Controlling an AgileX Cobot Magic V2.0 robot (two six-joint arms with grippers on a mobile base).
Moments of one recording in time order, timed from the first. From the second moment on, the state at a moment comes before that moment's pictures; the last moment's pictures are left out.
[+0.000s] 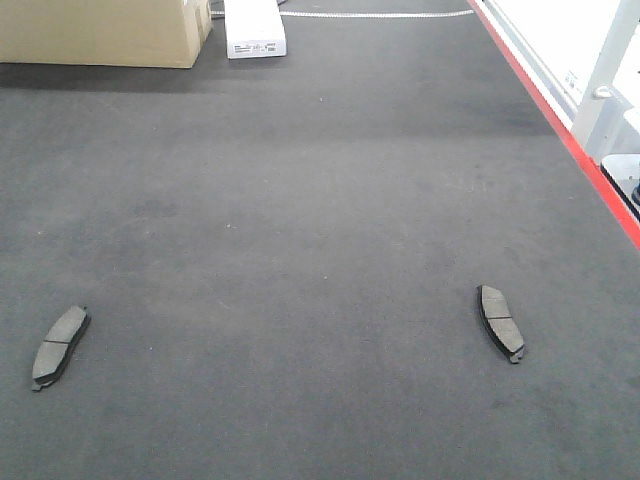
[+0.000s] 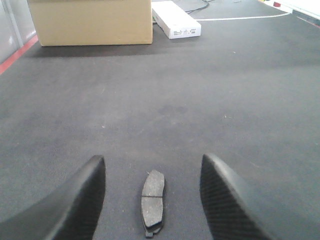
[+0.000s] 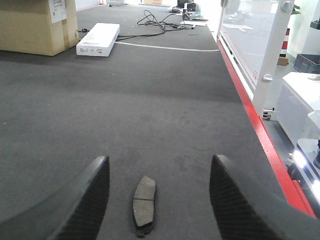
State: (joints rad) left arm -0.07 0.21 -0.39 0.09 0.51 -0.12; right arm 0.10 0.18 -0.32 -0.02 0.37 -0.07
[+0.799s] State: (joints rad) left arm -0.07 0.21 -0.39 0.09 0.51 -0.12; right arm 0.10 0.18 -0.32 -0.02 0.37 -0.07
